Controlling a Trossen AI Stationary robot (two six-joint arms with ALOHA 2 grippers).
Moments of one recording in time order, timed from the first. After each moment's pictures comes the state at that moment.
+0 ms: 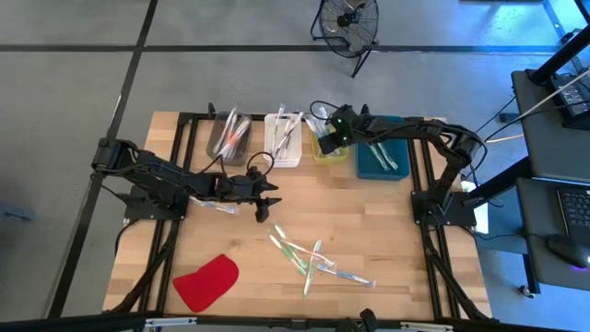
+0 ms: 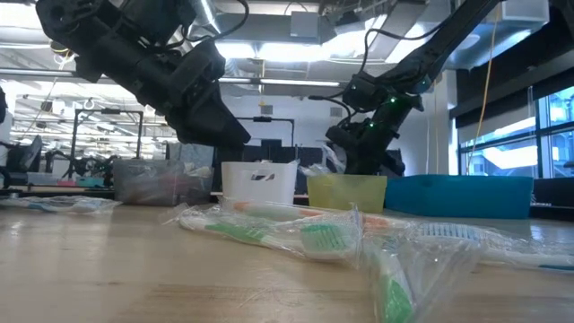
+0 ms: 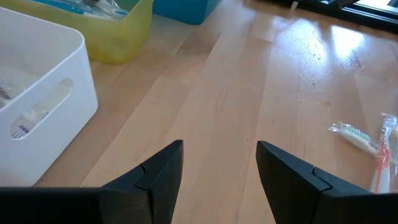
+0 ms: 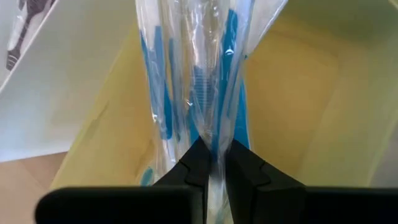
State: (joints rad) left arm -0.05 1.41 0.51 0.38 -0.26 -0.33; right arm -0.58 1.77 1.02 -0.21 -0.02 0.46
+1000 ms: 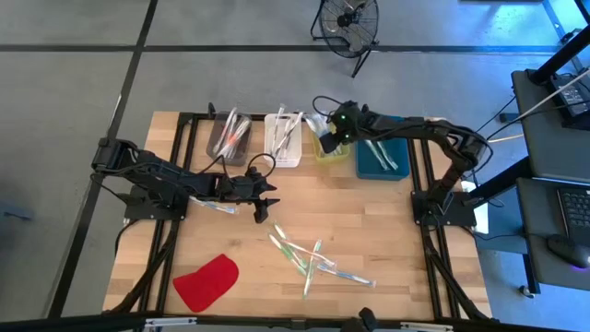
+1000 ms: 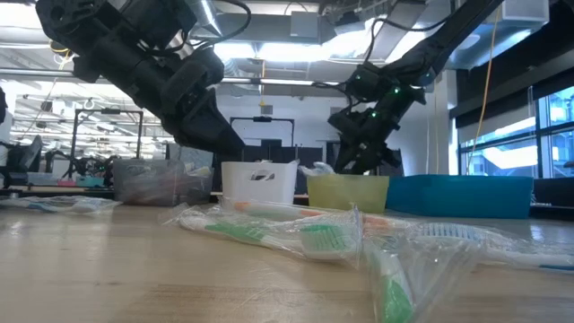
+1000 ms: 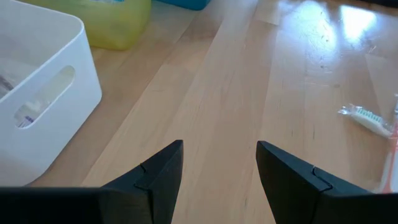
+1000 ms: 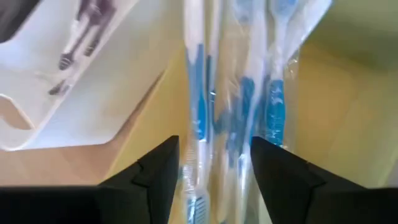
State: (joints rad) left arm -0.05 1.41 0.51 0.34 -0.26 -0.30; right arm -0.59 1.72 1.02 -0.21 -0.09 0.39
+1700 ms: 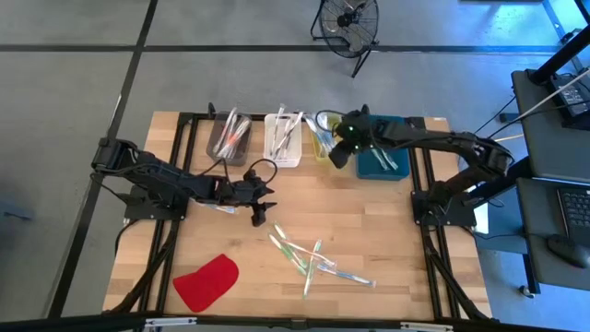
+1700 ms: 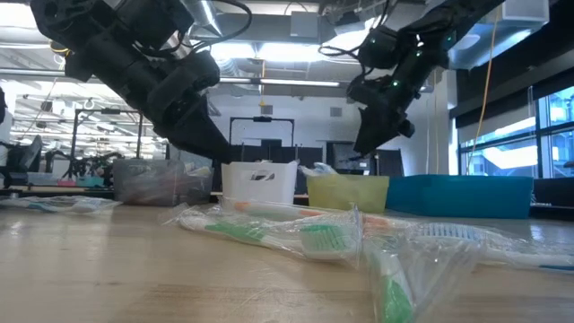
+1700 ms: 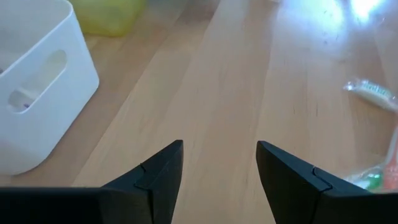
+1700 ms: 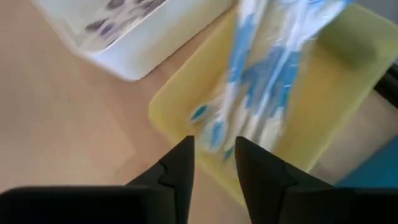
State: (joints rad) left arm -0.09 1.42 0.51 0.28 -0.30 -0.29; right arm -0.46 1.49 0.98 -0.43 0.02 0.23
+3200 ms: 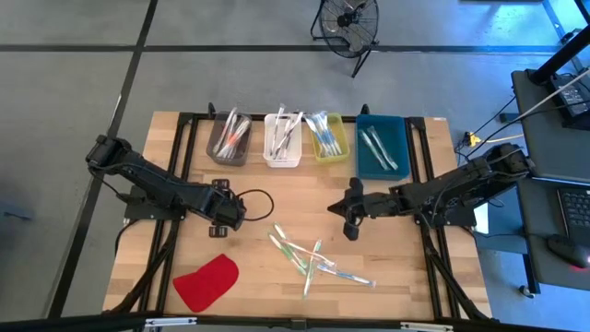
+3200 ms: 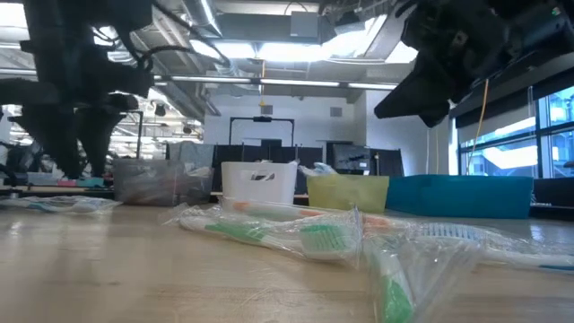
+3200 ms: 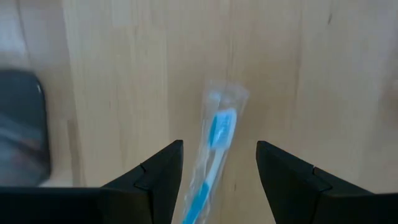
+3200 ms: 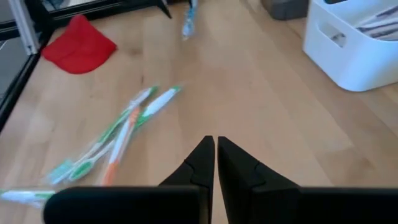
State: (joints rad) left arm -0.33 1.35 0.76 -0.91 -0.29 -0.36; right arm 0.30 1.29 0.54 0.19 0.33 0.39
